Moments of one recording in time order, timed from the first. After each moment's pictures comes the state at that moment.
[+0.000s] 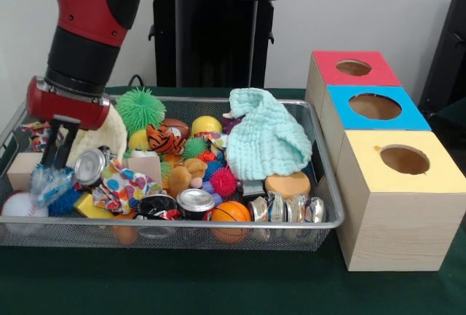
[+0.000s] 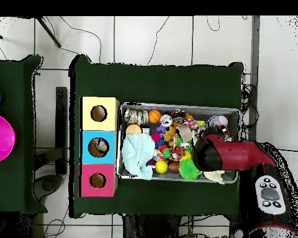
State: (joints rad) arm -0.48 -0.53 -0.07 1.50 -0.65 0.17 1.50
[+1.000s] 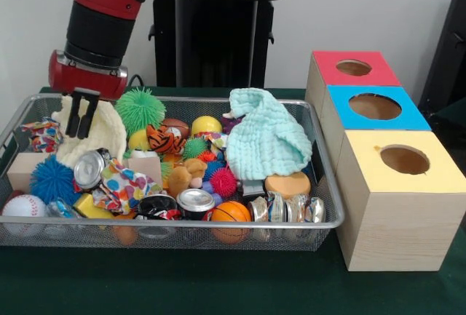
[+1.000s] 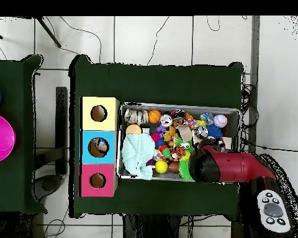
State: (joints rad) arm -0.50 -0.61 -0.04 1.64 -0.64 0.22 1.50
